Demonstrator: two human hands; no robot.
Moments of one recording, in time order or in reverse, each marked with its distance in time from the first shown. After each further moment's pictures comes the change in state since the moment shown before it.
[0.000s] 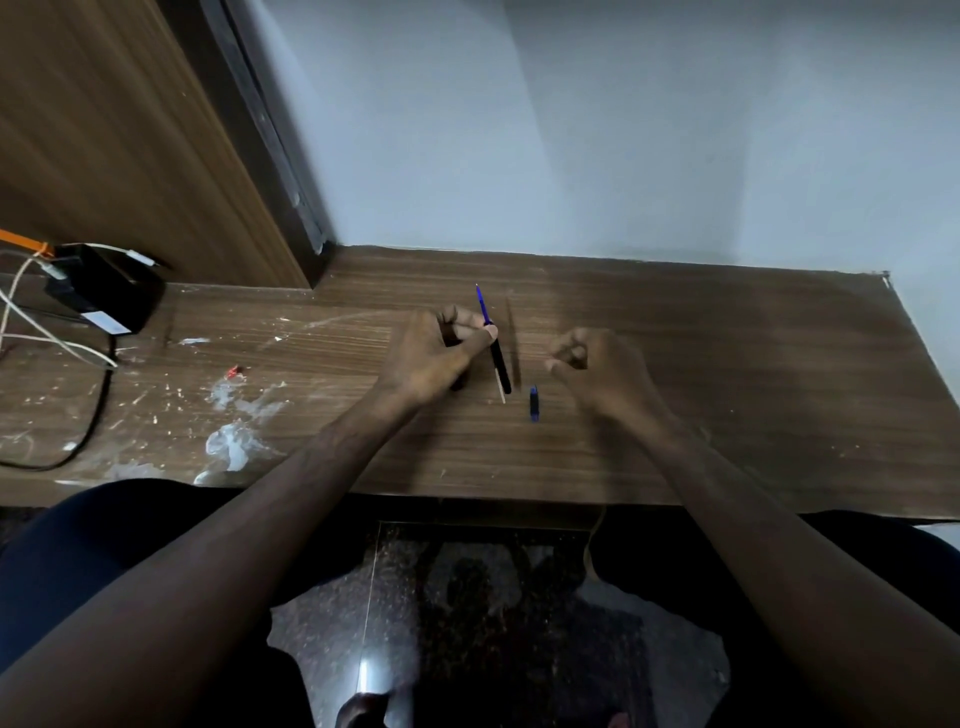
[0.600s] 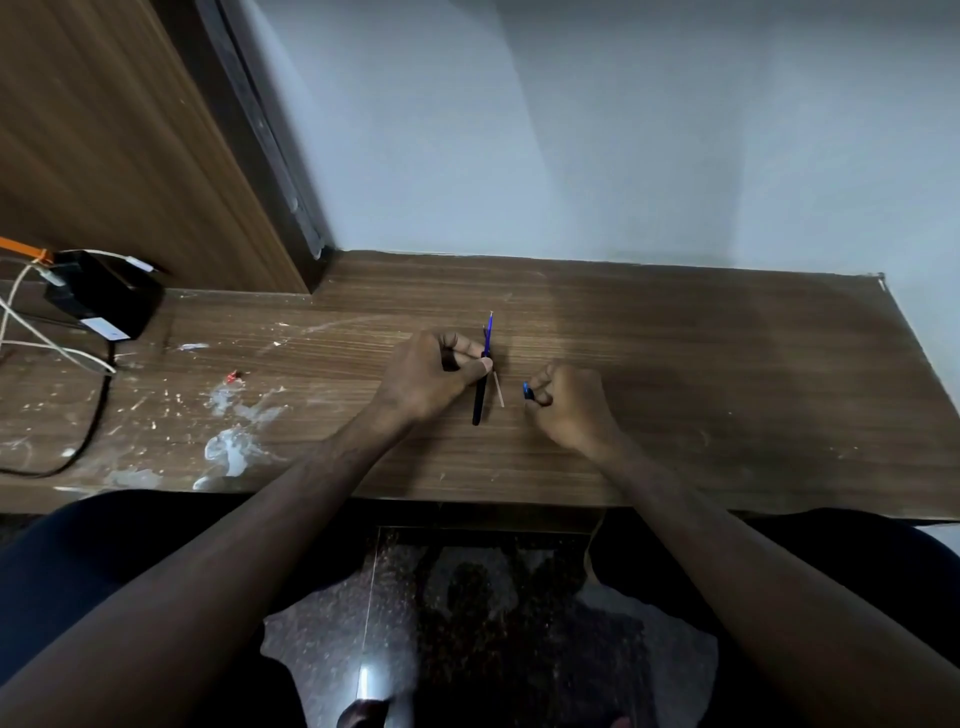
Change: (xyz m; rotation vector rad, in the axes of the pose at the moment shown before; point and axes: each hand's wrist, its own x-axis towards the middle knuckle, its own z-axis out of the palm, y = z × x) left_hand -0.009 -0.010 0.000 0.180 -0.047 -0.019; right_hand -0.002 0.014 0.052 0.027 -0.044 0.049
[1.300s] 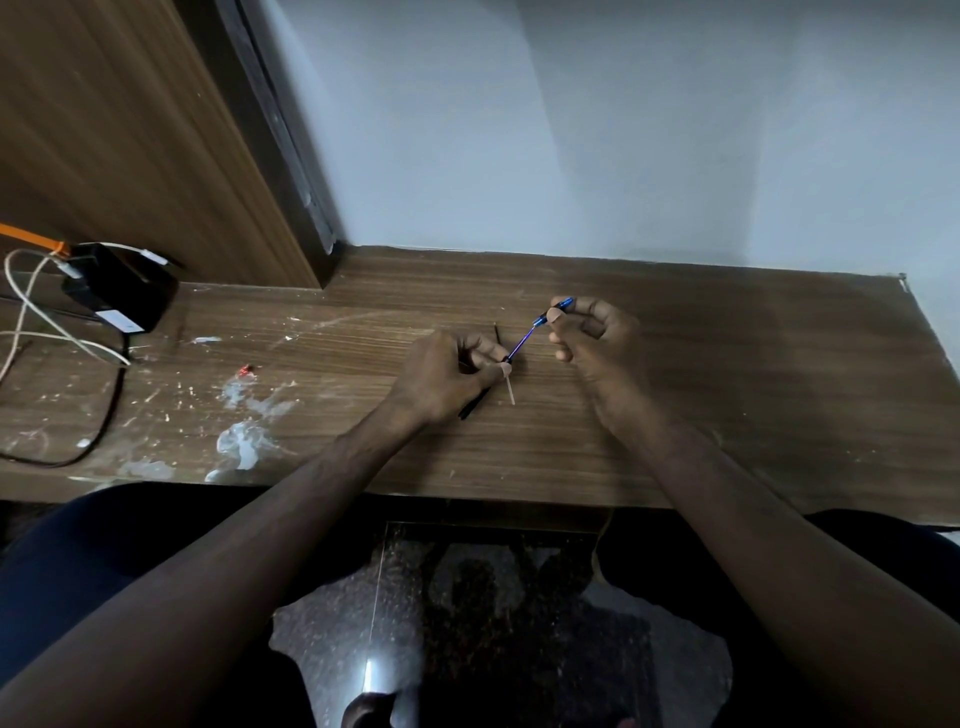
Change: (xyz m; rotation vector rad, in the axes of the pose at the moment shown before) left_hand 0.002 -0.004 0.003 0.063 -0.051 0.121; right_hand 0.017 -0.030 -0.030 0.836 0.241 0.032
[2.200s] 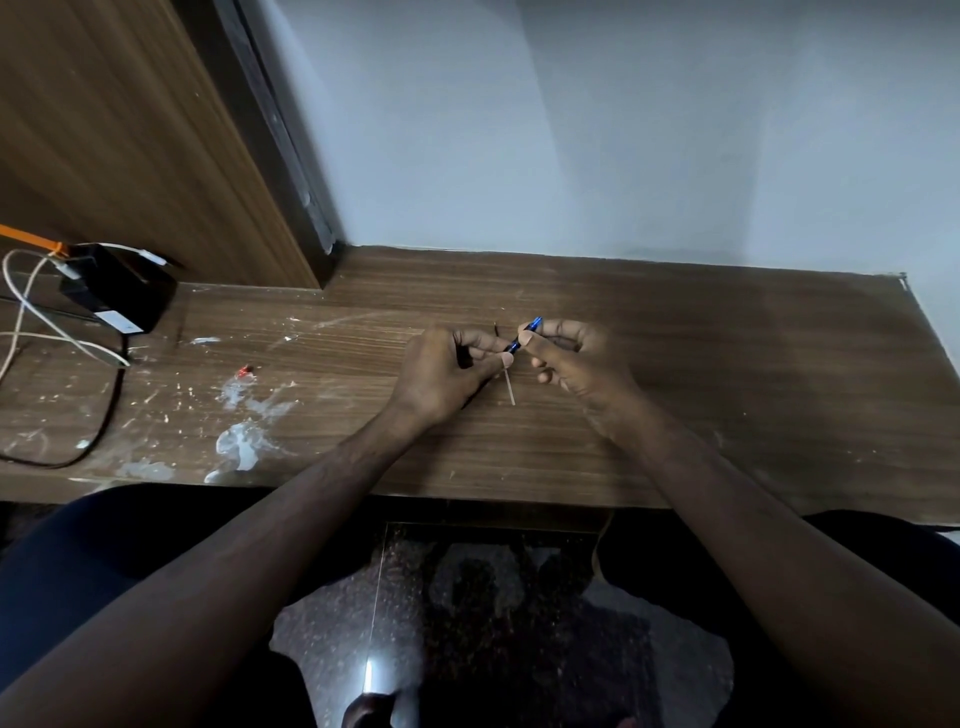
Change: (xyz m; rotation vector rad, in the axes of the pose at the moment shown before) left_hand 0.001 -0.002 0.005 -0.162 0.076 0.026; right_hand -0.008 0.003 0.004 -0.027 -0.238 0.116
